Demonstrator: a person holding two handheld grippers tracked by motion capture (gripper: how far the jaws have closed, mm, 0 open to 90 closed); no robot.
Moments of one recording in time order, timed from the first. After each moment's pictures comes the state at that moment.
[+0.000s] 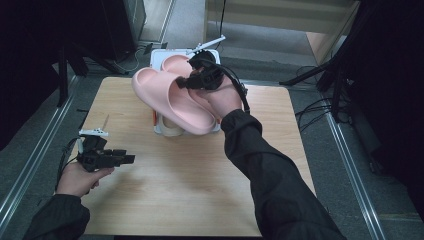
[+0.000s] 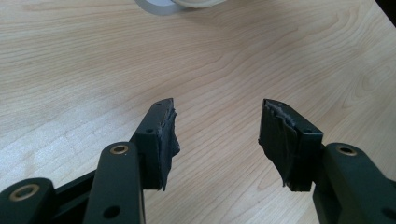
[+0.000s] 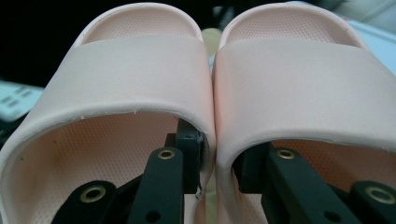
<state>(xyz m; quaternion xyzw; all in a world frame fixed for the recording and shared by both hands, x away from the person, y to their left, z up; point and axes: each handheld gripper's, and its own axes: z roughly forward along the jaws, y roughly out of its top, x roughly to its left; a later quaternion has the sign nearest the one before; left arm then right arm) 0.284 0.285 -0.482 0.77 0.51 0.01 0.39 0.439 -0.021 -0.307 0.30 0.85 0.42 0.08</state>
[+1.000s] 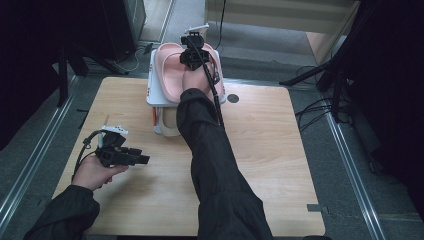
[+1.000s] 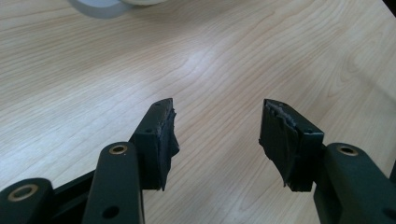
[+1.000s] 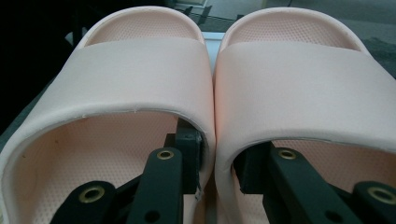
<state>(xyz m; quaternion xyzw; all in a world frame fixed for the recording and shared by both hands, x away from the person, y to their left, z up) 0.305 0.248 -0.486 0.81 0.46 -0.03 0.37 0.529 0.031 -0.335 0.56 0.72 0.34 0.21</state>
